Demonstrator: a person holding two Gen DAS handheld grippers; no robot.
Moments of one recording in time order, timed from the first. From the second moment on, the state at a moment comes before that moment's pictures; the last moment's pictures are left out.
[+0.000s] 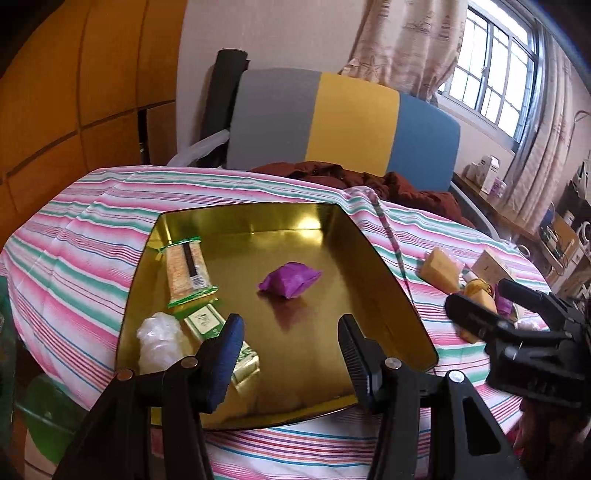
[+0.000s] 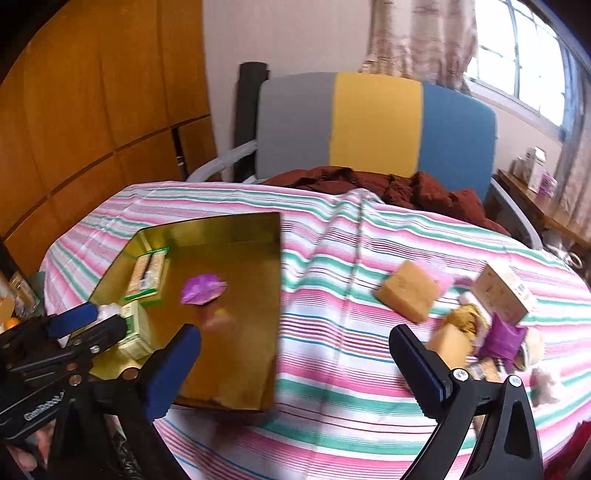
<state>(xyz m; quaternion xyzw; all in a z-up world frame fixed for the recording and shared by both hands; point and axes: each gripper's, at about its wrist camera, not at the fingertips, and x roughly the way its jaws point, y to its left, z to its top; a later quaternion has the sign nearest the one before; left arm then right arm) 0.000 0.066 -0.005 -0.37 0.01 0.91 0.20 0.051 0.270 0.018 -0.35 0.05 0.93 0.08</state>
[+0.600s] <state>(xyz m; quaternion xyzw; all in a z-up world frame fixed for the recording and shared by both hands) 0.015 0.134 0.011 -0.36 0.06 0.88 0.31 0.096 0.447 0.029 -0.36 0.13 0.89 0.23</state>
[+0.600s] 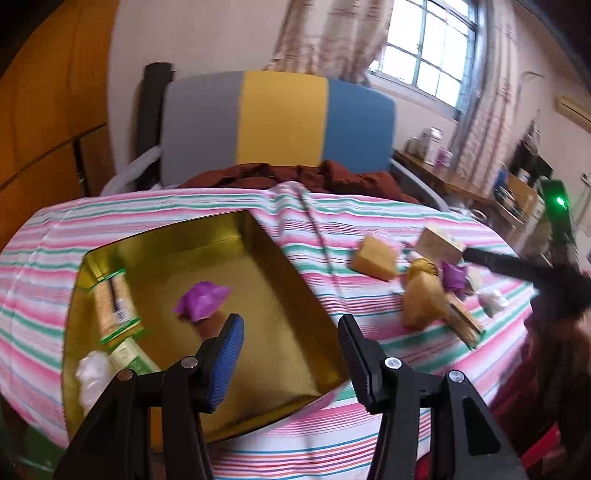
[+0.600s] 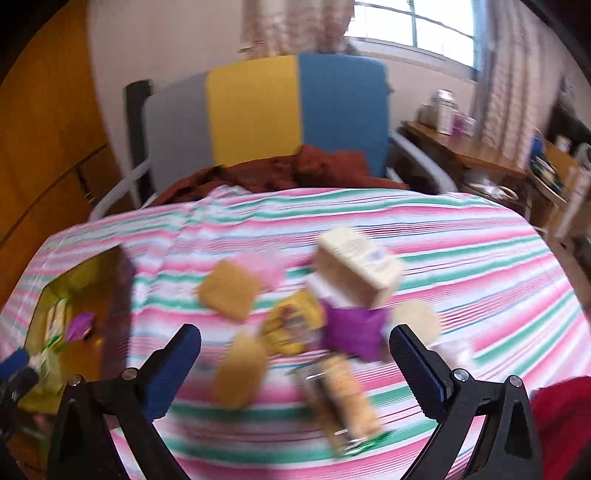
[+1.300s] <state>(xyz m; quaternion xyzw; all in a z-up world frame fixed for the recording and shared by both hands) 0.036 0.286 -0.018 -0.39 0.15 0.79 0.45 0.134 0.561 0.007 -0.32 0.30 0.85 0.30</state>
